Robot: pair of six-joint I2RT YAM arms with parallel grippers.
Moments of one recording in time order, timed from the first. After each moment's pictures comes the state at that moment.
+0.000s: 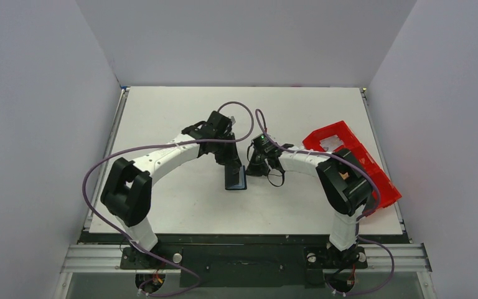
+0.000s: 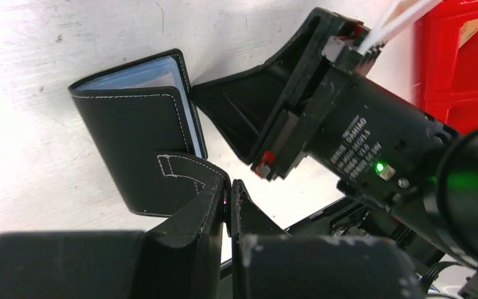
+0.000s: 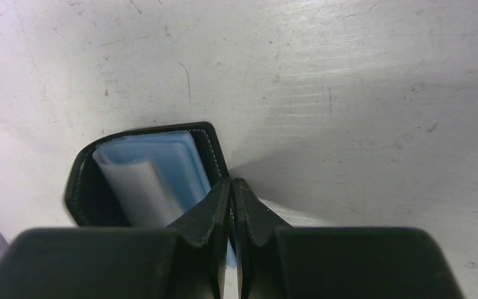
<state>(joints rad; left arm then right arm) -0.62 1.71 1.31 -0.59 0.23 -0.70 0.65 1.86 1.10 -0.26 -0.04 0.94</state>
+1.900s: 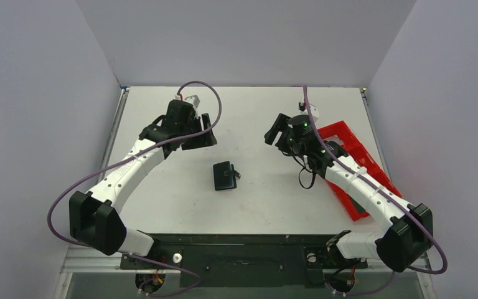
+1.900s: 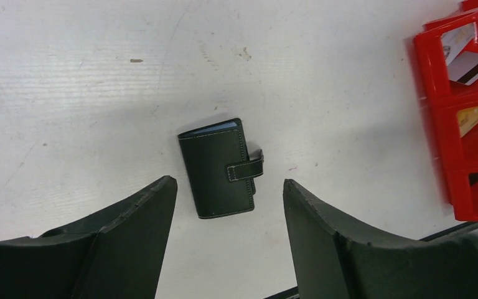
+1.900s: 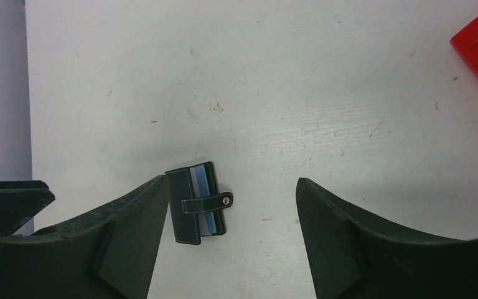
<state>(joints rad) -0.44 1.43 1.29 -0.62 0.07 -0.53 0.57 1.31 1.08 -0.41 0.21 0.77</state>
